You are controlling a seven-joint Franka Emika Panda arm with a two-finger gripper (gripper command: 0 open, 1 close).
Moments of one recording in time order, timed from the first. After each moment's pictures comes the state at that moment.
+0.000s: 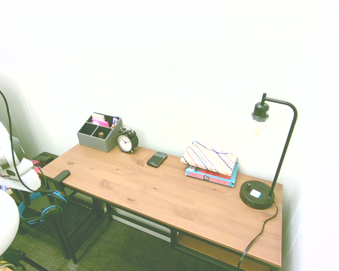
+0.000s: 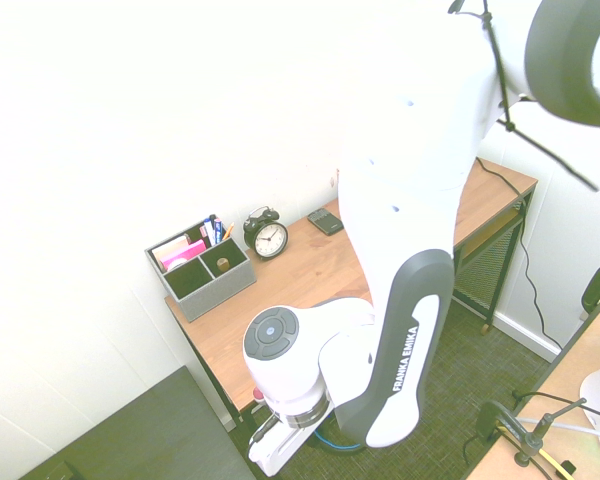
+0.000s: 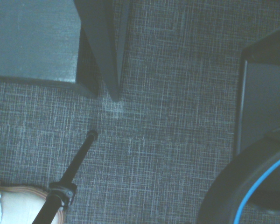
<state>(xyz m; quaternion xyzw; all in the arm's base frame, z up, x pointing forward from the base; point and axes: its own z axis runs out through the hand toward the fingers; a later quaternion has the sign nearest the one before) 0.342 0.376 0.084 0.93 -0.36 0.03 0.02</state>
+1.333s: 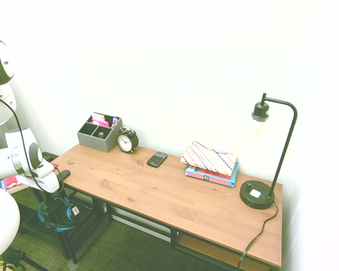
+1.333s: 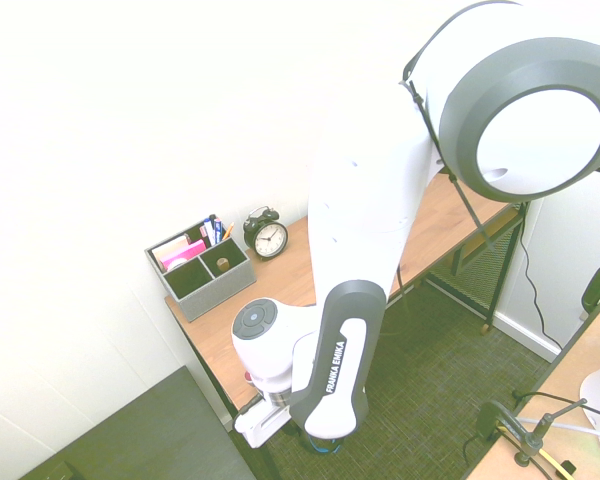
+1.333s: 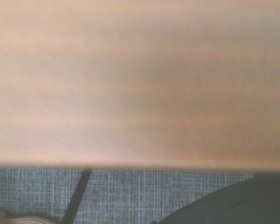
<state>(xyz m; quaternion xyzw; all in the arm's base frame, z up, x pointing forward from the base) 0.407 0.370 0.068 0.92 -0.39 0.02 0.01</state>
